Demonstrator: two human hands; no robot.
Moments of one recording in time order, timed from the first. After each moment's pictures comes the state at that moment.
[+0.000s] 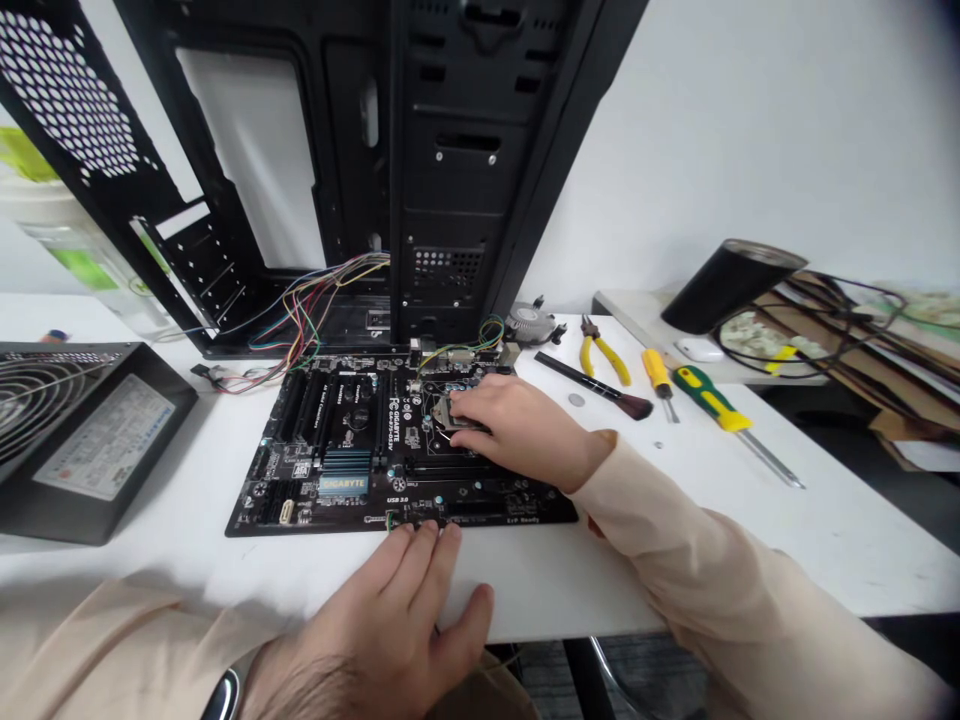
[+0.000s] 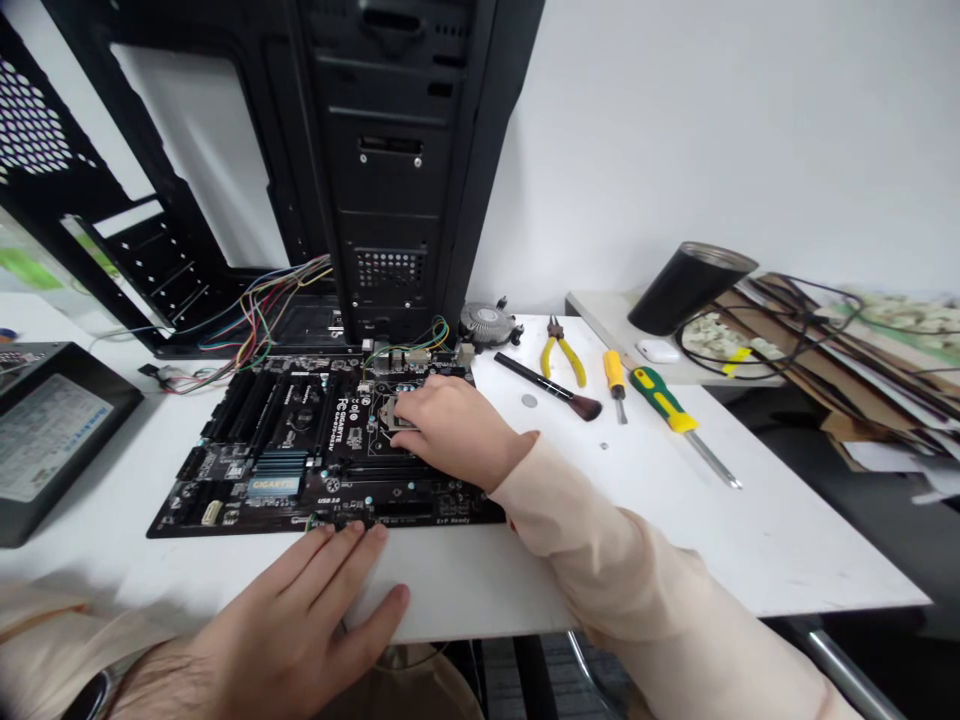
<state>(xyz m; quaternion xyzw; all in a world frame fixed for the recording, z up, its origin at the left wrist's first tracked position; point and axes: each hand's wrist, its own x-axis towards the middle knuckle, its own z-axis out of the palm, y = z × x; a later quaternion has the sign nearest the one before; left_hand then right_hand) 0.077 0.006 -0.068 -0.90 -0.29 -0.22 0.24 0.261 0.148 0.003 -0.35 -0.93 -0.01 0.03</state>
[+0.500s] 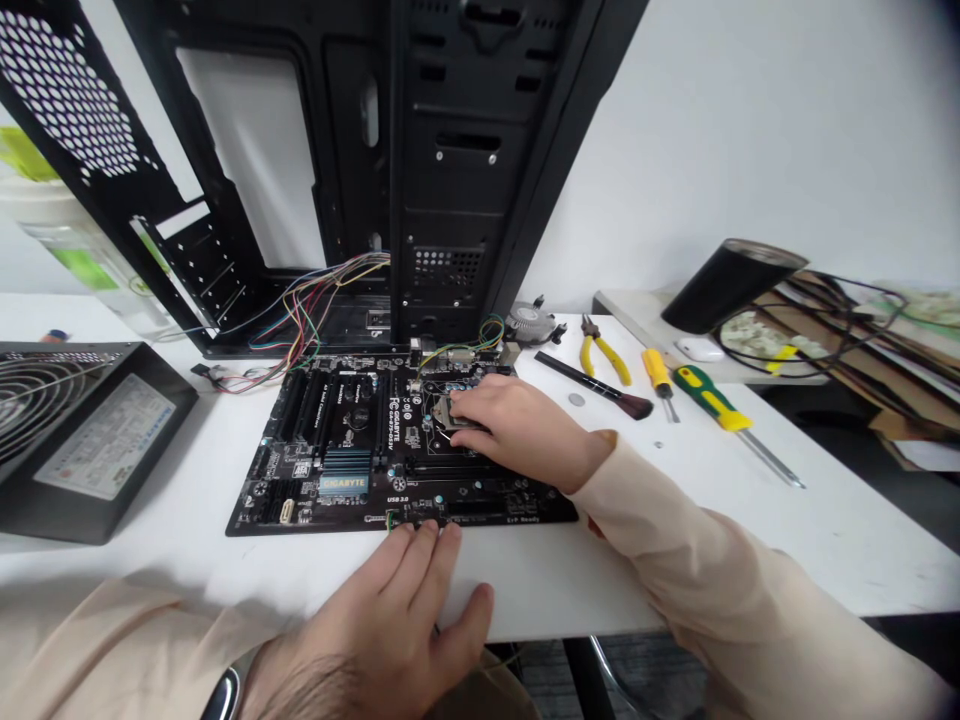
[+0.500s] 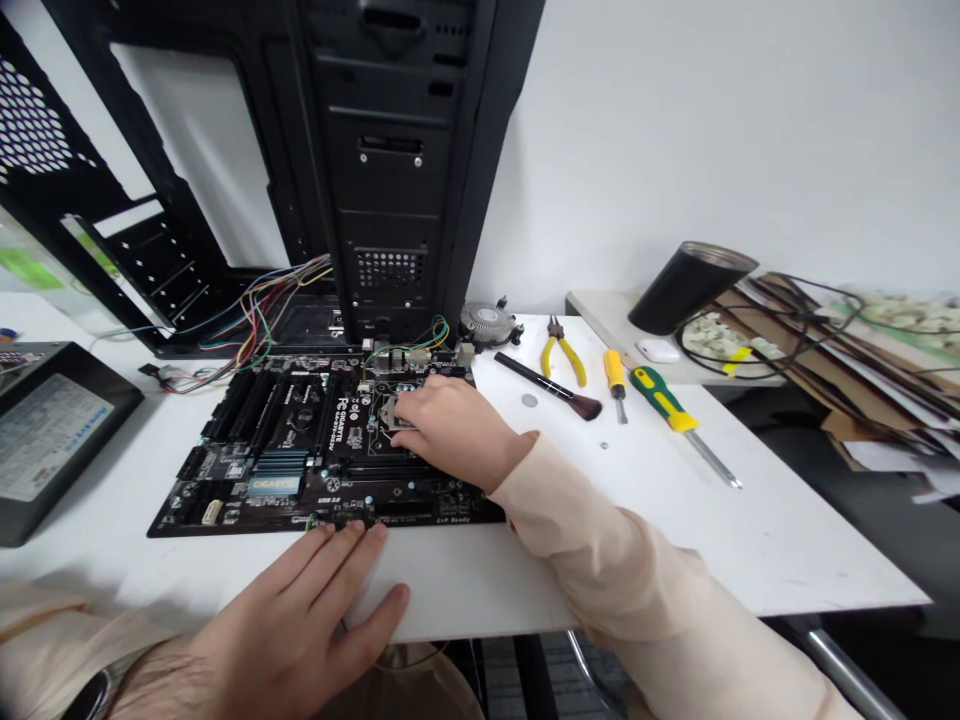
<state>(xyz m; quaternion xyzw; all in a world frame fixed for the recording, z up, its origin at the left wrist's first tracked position) 0.076 0.006 -0.069 -0.90 -0.29 -0.22 0.24 0.261 0.148 0.000 -0.35 -0.94 -0.02 0.03</state>
